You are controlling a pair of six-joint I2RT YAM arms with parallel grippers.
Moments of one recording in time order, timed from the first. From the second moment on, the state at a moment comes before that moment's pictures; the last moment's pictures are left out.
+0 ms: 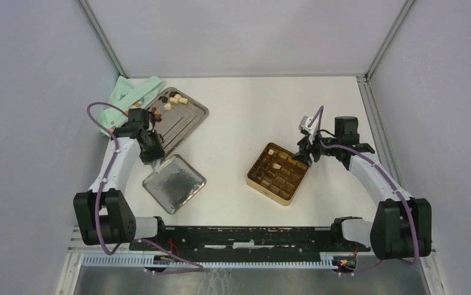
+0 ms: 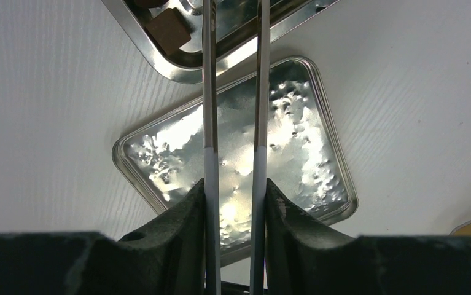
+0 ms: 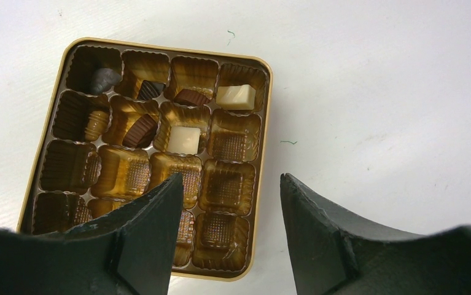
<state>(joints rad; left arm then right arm) 0.07 1.32 1.01 -0.86 -0.05 -0.32 0.06 1.23 0.74 -0.33 -0.86 -0.72</state>
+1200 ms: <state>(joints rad) 0.07 1.22 1.00 -0.86 -0.05 -0.32 0.06 1.23 0.74 -0.34 -0.86 -0.74</state>
